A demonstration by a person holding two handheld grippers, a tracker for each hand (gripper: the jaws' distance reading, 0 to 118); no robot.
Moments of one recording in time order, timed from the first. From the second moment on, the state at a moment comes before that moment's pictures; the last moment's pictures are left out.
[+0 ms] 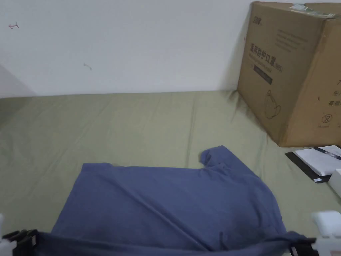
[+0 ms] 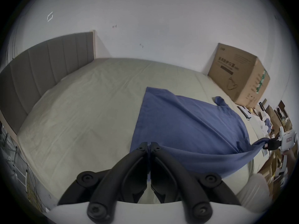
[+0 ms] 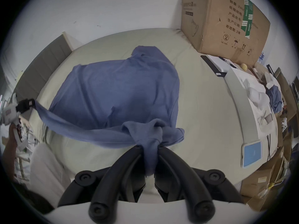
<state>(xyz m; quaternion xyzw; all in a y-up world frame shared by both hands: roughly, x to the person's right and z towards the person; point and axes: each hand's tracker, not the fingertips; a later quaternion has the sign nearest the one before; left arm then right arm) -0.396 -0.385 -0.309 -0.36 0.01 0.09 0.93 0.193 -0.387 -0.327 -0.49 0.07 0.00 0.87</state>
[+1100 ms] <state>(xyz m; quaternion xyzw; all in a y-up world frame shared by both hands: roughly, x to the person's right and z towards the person) -0.378 -0.325 -0.221 -0.24 -0.06 0.11 0.96 0.128 -0.313 -0.249 -0.18 0.12 -0.20 0.96</state>
